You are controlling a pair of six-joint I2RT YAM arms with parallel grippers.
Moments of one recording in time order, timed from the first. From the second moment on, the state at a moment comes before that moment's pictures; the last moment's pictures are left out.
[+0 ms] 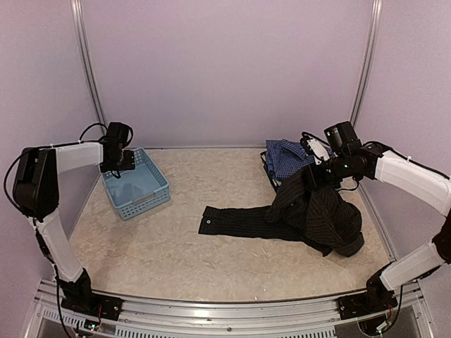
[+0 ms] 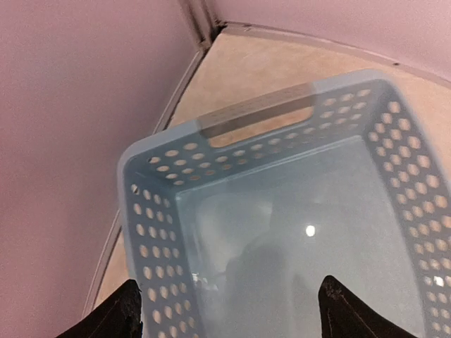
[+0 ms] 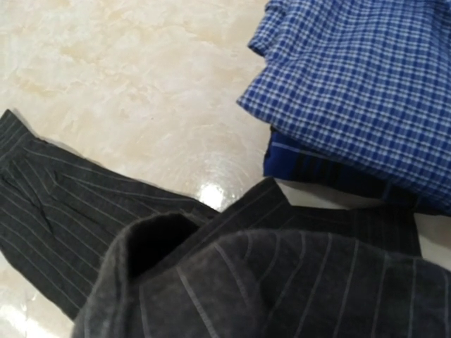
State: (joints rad) left arm -0.08 1.87 1.33 -0.34 -0.50 -0.23; right arm 0.45 1.36 1.13 -0.57 -0.10 0.06
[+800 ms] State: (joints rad) left arm -0.66 1.50 0.80 -0.27 -0.29 -0.56; right arm 0.48 1.42 1.13 -0.51 -0.14 0.07
